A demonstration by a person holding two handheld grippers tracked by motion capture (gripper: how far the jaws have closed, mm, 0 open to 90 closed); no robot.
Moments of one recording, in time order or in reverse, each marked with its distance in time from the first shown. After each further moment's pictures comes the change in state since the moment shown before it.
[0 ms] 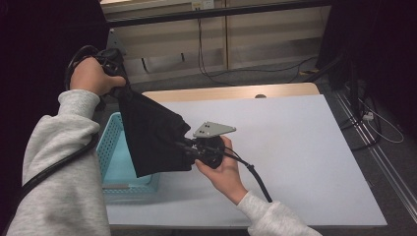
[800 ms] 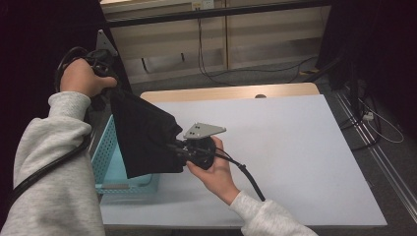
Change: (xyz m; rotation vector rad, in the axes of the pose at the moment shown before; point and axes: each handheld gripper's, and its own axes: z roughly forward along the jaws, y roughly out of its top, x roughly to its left) left arm 0.019 -0.006 -0.003 -0.014 0.006 -0.029; right arm 0.013 0.004 0.015 0.005 0.035 -0.011
